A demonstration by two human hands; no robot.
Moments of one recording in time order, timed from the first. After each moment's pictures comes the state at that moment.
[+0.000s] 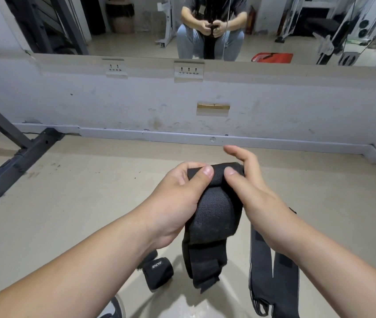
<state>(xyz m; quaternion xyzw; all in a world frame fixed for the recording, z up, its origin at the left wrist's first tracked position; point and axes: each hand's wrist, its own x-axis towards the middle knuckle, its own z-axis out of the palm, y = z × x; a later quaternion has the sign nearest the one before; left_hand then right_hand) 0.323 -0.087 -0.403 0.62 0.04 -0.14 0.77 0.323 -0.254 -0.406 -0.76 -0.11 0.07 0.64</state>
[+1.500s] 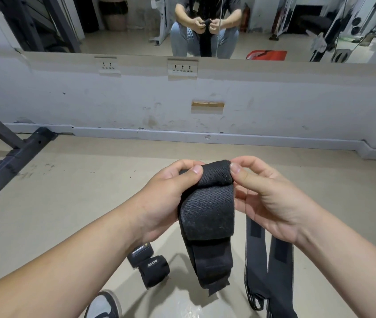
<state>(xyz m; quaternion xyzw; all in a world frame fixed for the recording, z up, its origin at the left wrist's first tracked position) 0.327 -0.077 -0.406 0.59 0.02 -0.19 0.78 0.326 -0.275 -0.396 -0.53 0.03 0.17 0.83</state>
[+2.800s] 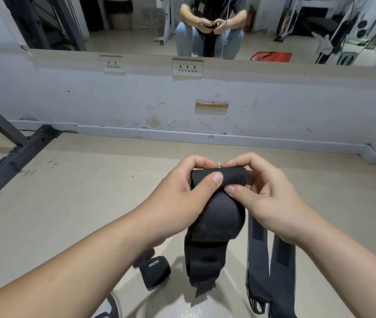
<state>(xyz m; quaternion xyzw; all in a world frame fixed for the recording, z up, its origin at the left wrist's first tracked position) 0.321 -0.081 -0.405 0.73 -0.07 -0.10 0.67 0.326 -0.274 -0.404 -0.73 -0.13 0.06 0.67</state>
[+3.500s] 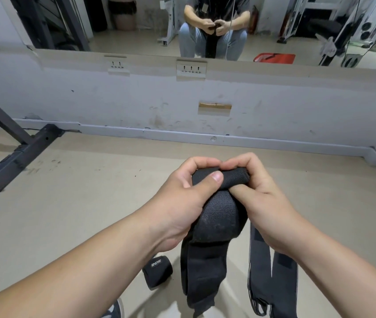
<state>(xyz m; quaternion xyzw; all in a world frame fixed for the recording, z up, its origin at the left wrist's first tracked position) 0.315 -0.087 -0.401 0.58 0.00 -0.13 0.80 0.322 -0.249 -0.405 -0.71 -0.10 0.06 0.69</state>
